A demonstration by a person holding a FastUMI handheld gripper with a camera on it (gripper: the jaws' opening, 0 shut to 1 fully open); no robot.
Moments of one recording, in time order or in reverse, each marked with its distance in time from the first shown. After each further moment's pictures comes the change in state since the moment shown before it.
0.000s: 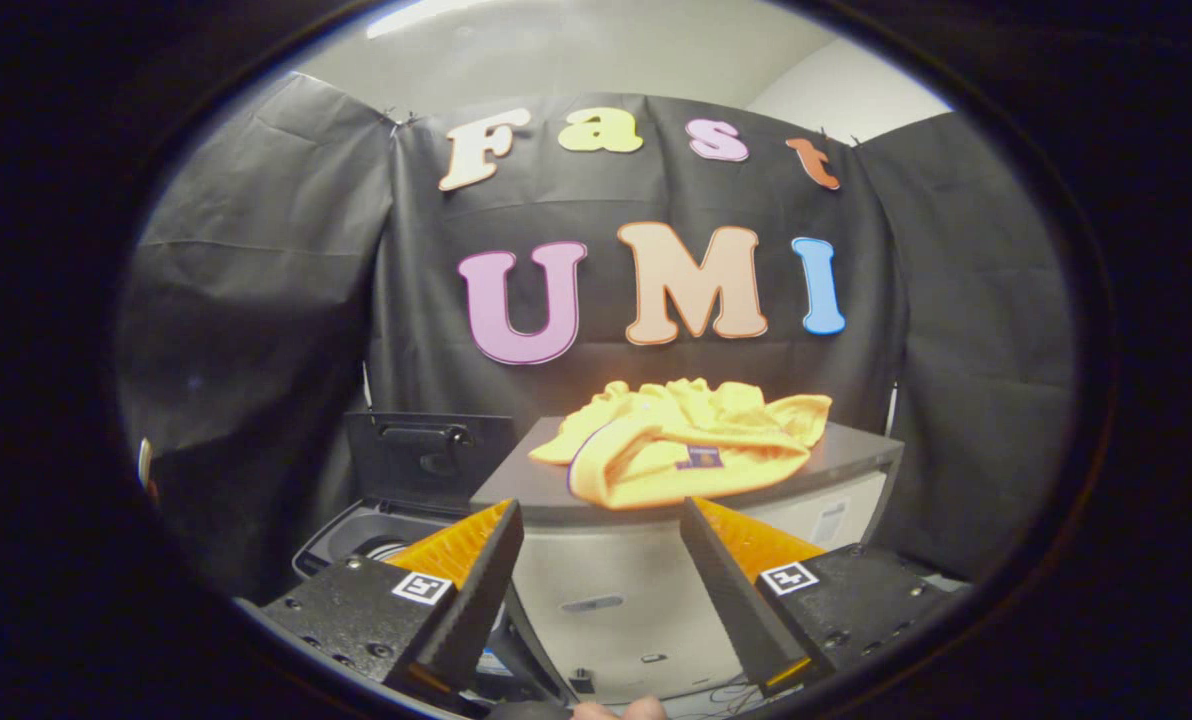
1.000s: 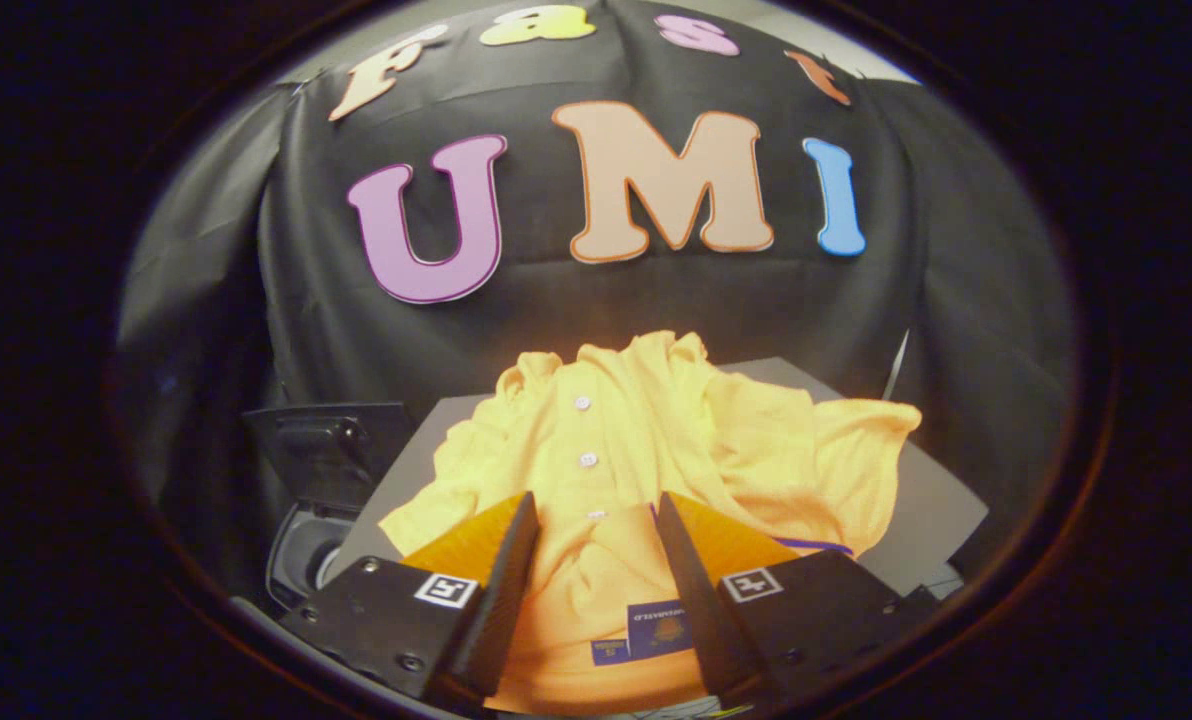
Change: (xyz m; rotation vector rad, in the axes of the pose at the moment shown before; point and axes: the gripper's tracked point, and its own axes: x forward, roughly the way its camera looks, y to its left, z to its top) arm 0.153 -0.037 -0.012 0.069 0.297 -0.035
